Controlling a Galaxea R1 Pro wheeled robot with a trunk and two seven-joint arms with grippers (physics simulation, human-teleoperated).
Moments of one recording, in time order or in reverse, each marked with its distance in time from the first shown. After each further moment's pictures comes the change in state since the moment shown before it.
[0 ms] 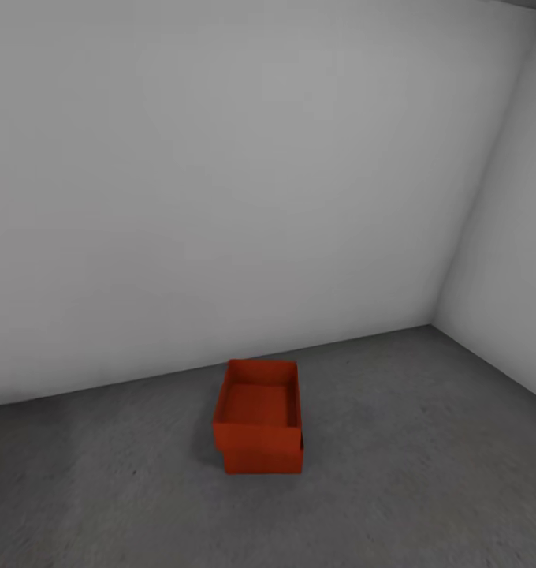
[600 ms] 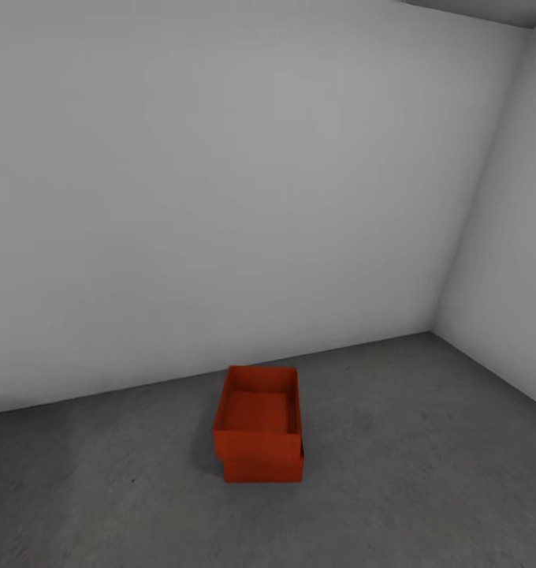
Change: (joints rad) left arm 0.000 0.000 0.000 0.000 0.000 0.000 0.000; right arm 0.000 0.000 0.000 0.000 0.000 0.000 0.000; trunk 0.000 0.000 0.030
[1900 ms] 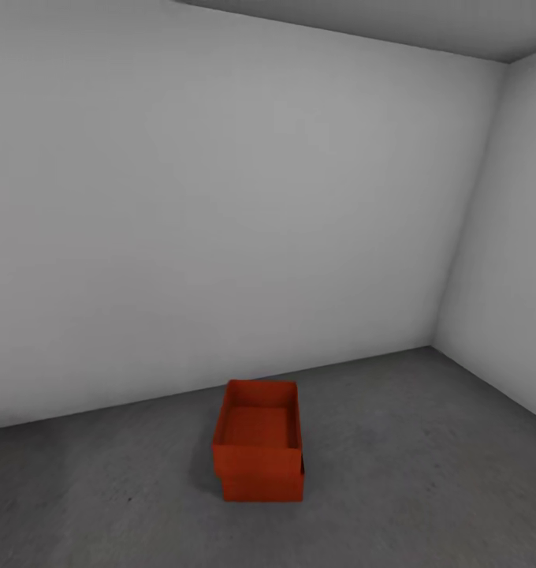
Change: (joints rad) left arm 0.000 0.000 0.000 0.000 0.000 0.000 0.000; right arm 0.000 0.005 0.002 0.000 0.000 -0.002 -0.001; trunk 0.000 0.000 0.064
